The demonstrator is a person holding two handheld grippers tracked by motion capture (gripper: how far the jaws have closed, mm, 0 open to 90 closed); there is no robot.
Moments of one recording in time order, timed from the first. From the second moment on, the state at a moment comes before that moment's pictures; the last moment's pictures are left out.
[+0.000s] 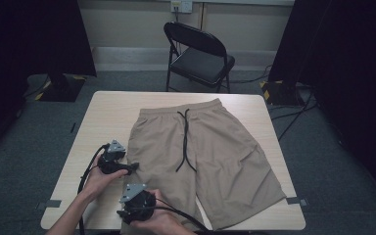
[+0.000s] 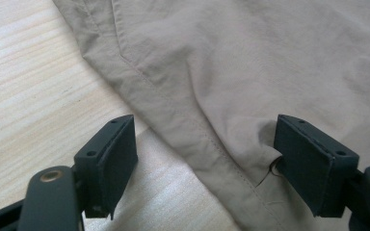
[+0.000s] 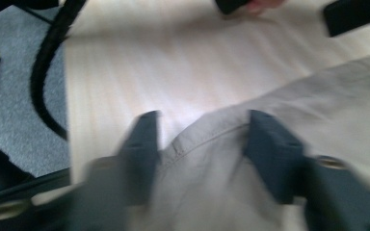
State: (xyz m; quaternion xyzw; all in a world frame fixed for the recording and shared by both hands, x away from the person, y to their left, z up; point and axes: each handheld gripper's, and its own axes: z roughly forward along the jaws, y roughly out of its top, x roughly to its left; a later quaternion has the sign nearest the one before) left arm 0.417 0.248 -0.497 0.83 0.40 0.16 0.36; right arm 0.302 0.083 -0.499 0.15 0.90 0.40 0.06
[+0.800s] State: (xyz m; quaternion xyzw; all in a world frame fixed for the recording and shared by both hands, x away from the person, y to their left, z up) left arm 0.421 0.253 -0.497 0.83 0.41 0.16 0.35; right arm 0.337 0.039 -0.483 0.20 0.88 0.43 0.01
